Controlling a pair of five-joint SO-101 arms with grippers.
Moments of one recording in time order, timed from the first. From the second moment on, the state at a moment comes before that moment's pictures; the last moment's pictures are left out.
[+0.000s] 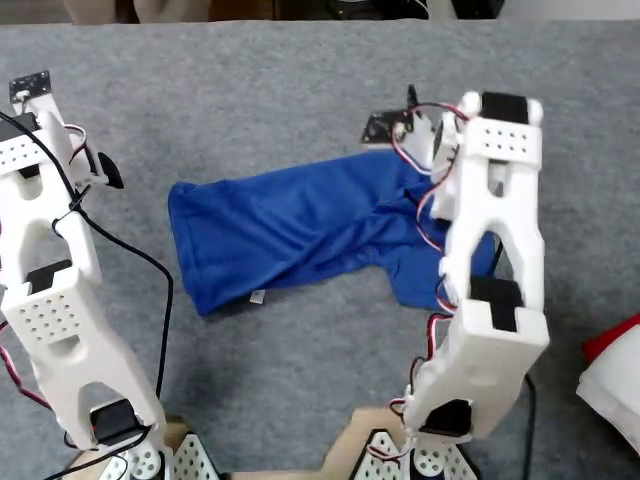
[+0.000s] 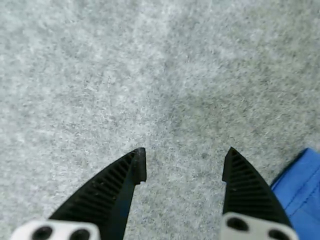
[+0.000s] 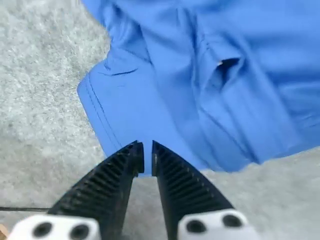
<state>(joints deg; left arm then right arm) -26.3 35.6 -29.8 76.5 -10.2 5.9 20.4 -15.3 96.7 68.3</state>
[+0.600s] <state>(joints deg) -26.3 35.6 -29.7 74.1 -10.2 5.2 46.3 -36.0 90.3 68.1</state>
